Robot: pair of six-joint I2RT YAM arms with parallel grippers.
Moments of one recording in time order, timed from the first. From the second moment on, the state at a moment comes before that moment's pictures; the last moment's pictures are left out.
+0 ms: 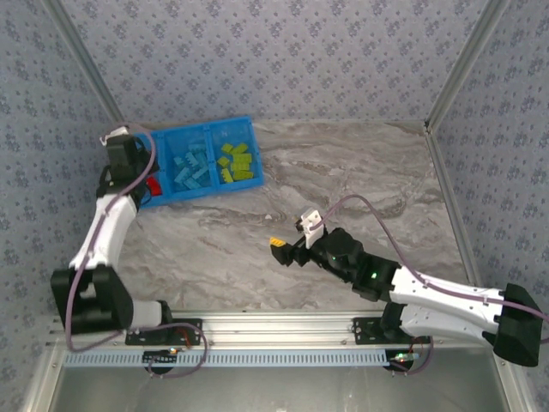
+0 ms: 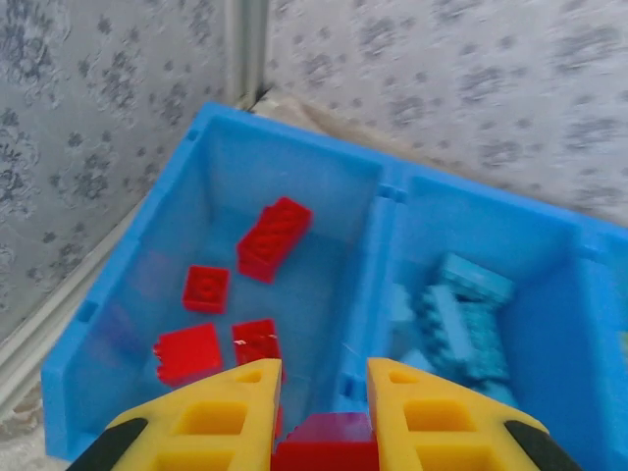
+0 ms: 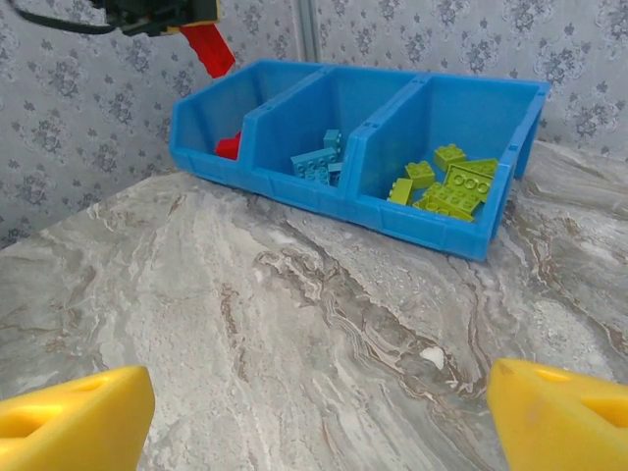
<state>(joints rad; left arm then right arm) 0.09 1.41 1.12 -0.26 -0.20 -0.35 1.09 0.92 0.54 0.14 0.26 0.17</state>
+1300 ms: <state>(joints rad) -0.32 1.04 0.42 0.10 -0.40 -0.08 0.04 1.04 0.44 0.02 0.43 0.18</state>
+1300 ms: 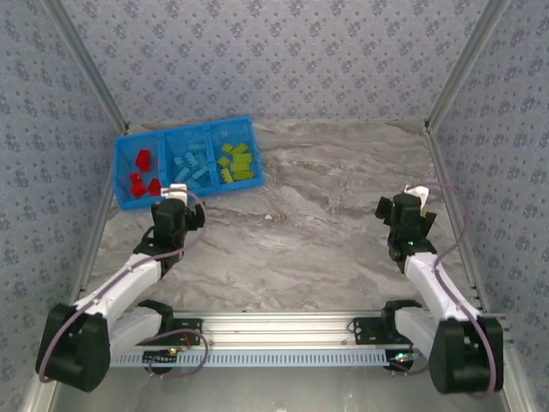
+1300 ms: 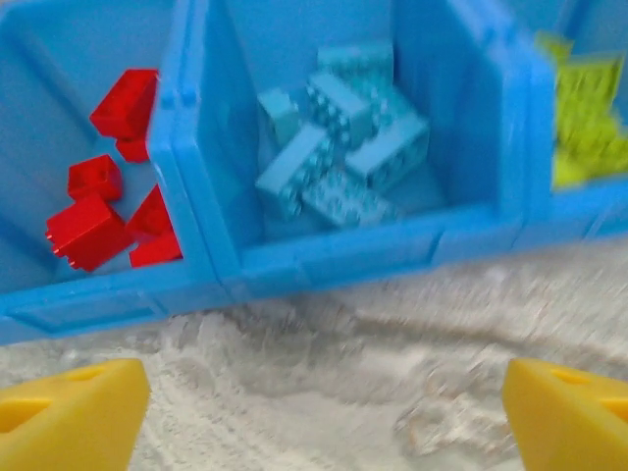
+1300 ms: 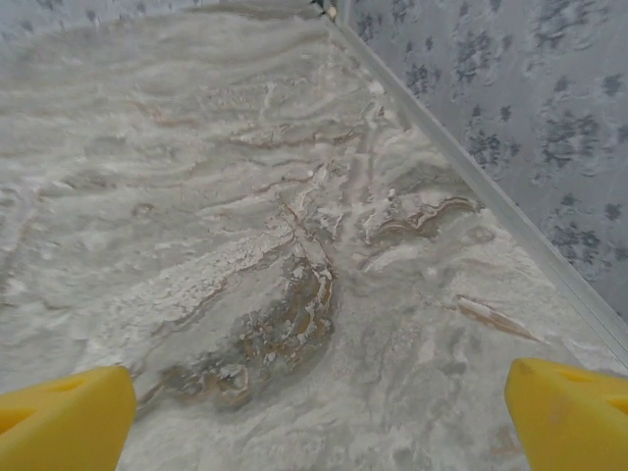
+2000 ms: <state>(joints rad) 0.03 1.54 0.36 0.70 -0.07 -0.01 -0.04 1.40 0.43 0.51 0.11 -0.03</state>
